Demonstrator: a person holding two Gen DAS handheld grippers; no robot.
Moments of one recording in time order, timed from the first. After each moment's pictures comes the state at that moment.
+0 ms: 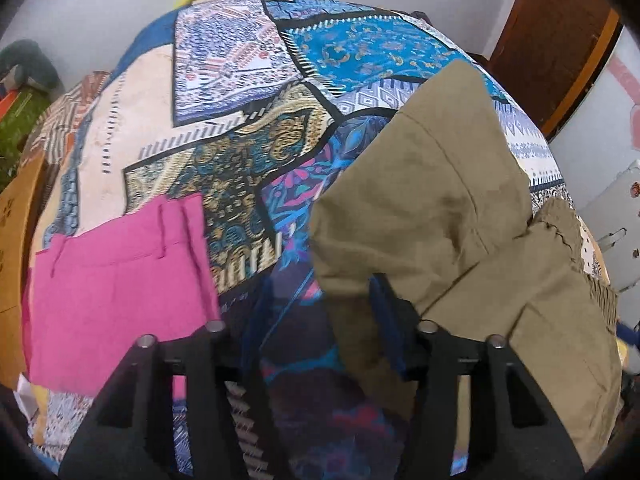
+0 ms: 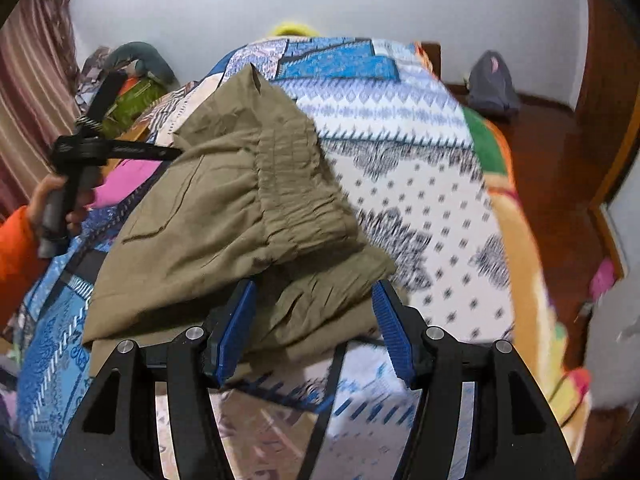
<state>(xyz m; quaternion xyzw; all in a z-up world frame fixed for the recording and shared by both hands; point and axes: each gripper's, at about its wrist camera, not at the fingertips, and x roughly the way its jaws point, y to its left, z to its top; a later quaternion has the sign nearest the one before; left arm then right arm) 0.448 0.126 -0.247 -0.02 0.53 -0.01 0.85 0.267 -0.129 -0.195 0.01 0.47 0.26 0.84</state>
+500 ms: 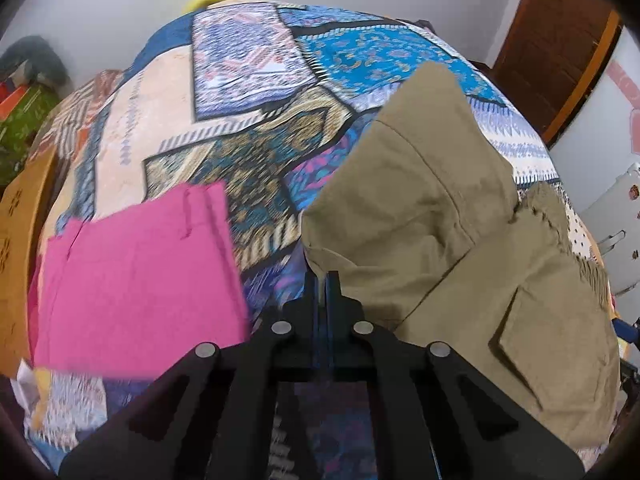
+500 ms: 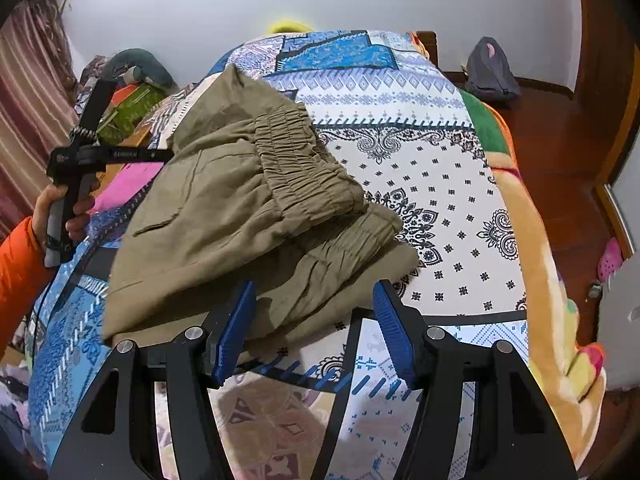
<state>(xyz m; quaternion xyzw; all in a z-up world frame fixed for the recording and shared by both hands) 0.413 0.142 -0.235 -0.02 0.52 0.01 0.85 0.259 -0.130 -0.188 0.03 0.47 0.26 0.84</state>
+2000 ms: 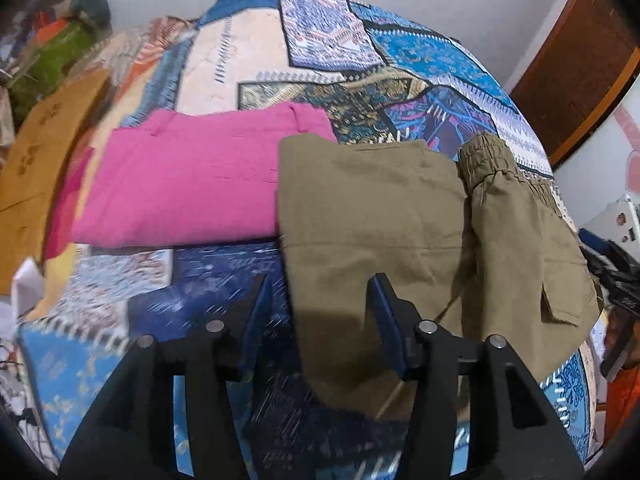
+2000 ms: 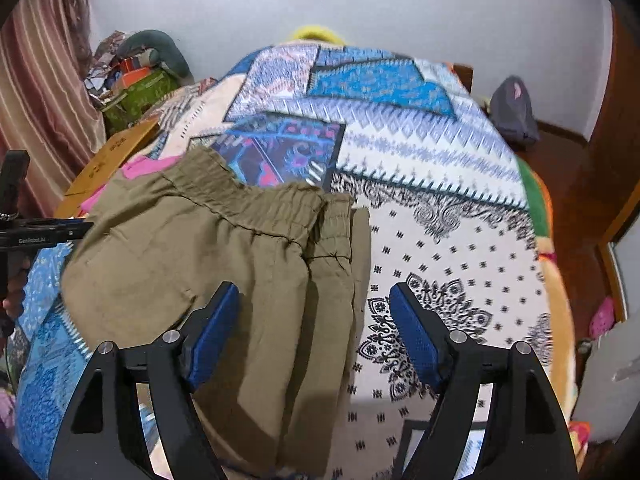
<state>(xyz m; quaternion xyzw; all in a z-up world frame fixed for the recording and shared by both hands) 0.309 0.221 -0.232 -0.11 0.53 0.02 0.84 0.309 -0.057 -0.191 -0.04 0.46 0.27 0.84</state>
